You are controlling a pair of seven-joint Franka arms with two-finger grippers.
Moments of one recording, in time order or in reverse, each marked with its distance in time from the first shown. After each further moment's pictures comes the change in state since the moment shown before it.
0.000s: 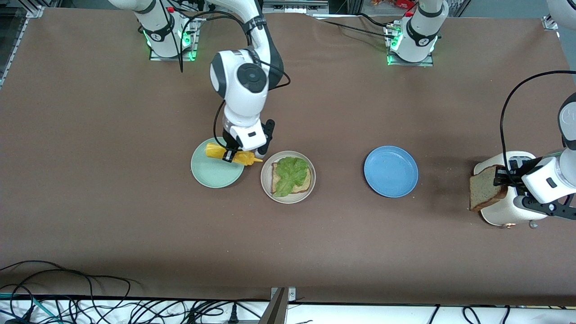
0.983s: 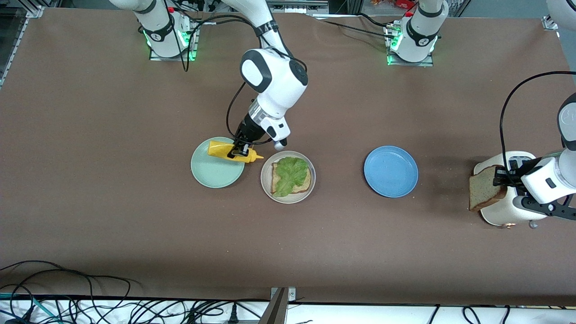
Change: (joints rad) left arm 0.000 0.003 0.000 0.000 0.000 0.000 0.000; right arm 0.022 0.065 0.083 0.068 -0.335 -0.040 0.082
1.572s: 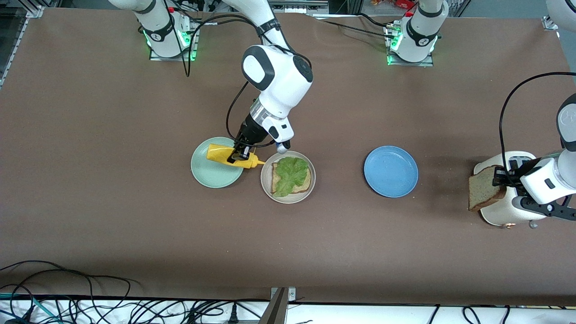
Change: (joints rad) left arm 0.000 0.004 0.000 0.000 0.000 0.000 0.000; right arm -0.040 0.011 -0.042 0.092 0.003 -0.045 0.001
